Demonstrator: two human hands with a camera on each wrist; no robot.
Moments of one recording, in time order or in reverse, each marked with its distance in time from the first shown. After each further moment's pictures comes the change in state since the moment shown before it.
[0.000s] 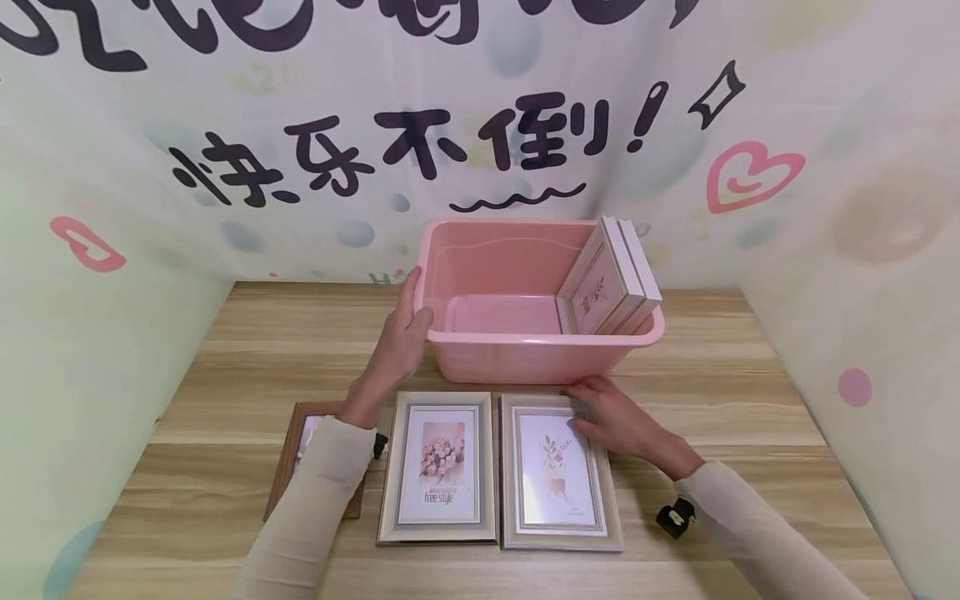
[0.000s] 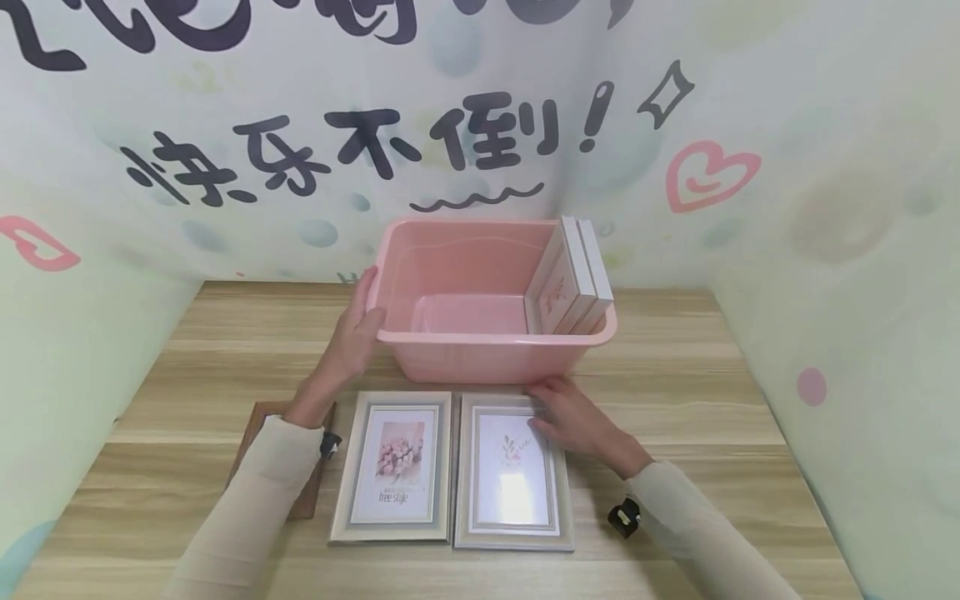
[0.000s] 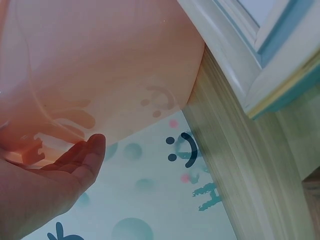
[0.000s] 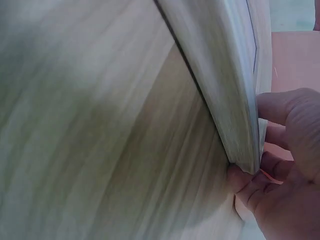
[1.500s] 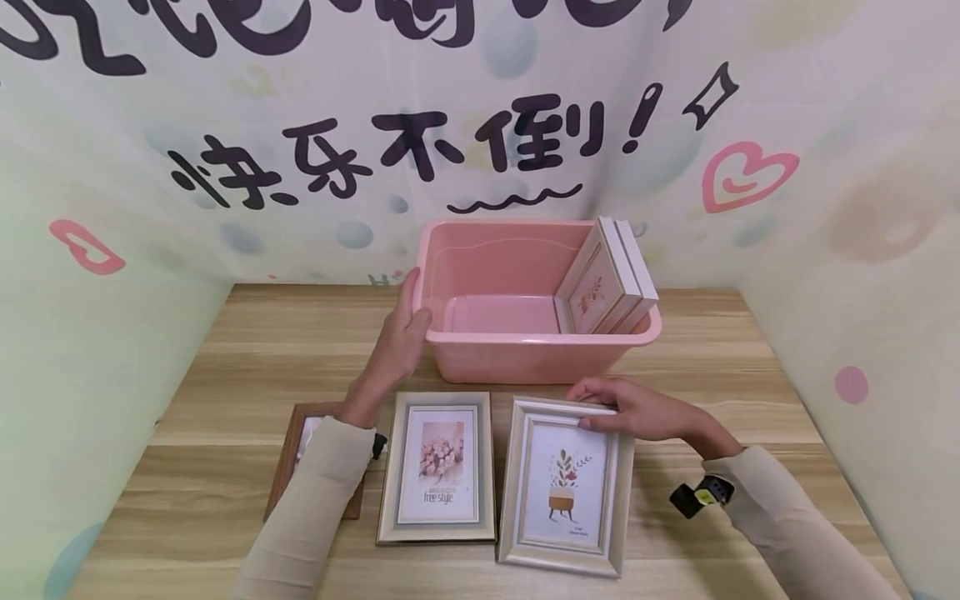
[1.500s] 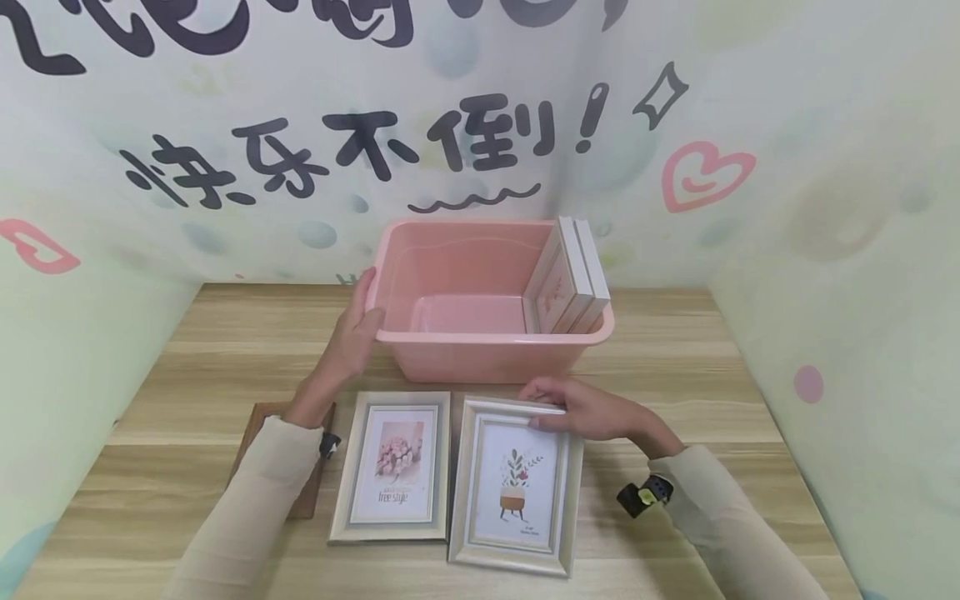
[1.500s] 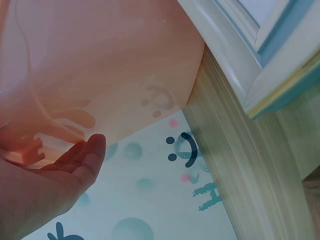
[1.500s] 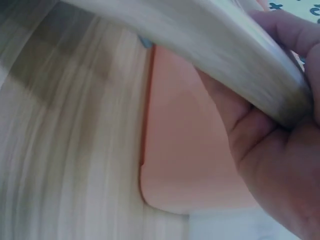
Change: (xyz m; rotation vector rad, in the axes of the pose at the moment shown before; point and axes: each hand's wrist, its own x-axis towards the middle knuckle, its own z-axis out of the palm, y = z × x) left_hand 0.002 -0.003 -0.001 0.023 0.010 -0.011; right_hand -0.003 -0.026 -0.076 0.667 -0.368 -0.048
